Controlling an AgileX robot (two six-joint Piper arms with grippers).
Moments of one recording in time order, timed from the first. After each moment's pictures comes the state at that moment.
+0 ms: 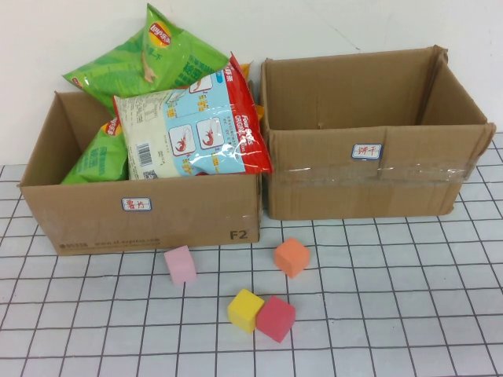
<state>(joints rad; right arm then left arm) 0.64 0.78 -0.61 0.40 0.83 -0.90 -0.55 0.39 -0.56 0.50 0.70 -0.50</state>
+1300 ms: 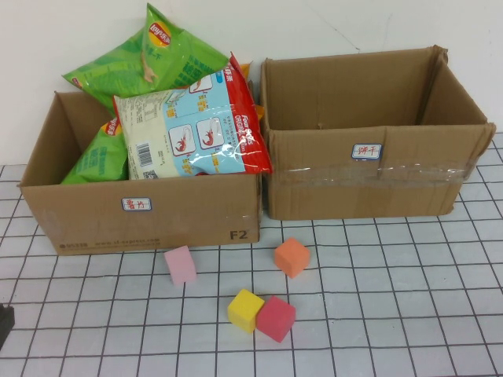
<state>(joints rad) 0.64 0.40 -0.36 -0.26 0.70 0.00 -0.55 0.37 -0.31 0.71 0.41 -0.68</state>
